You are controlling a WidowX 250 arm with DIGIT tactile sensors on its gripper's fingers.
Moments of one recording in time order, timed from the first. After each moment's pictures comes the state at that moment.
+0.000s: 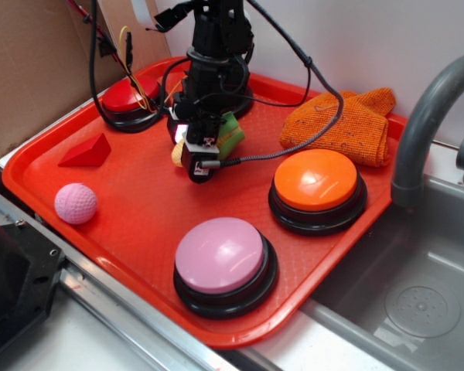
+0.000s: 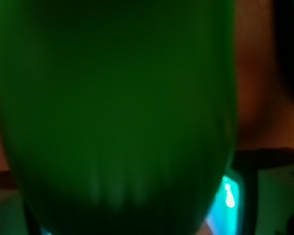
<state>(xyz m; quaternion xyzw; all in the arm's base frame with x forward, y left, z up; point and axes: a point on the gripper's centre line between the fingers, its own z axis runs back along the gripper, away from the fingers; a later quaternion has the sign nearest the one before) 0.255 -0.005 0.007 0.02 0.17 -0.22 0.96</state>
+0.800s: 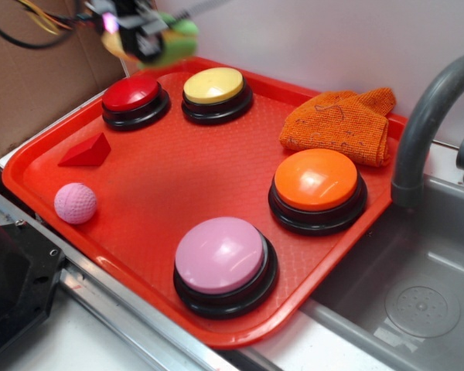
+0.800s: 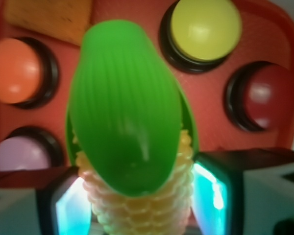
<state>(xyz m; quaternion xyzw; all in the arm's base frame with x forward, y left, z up) 0.210 0.004 0.172 -0.03 0.01 -0.07 1.00</state>
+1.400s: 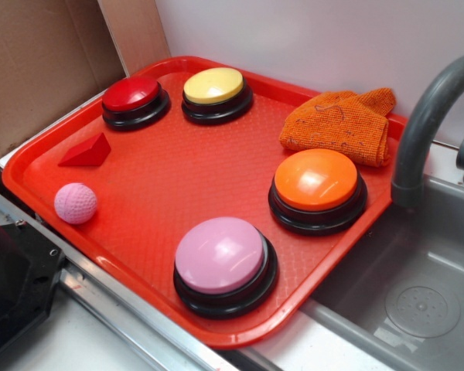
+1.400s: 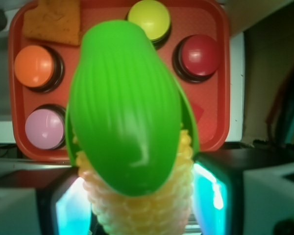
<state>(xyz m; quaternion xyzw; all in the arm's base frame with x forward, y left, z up) 0.160 0.021 0.245 0.00 0.00 0.02 1.00</state>
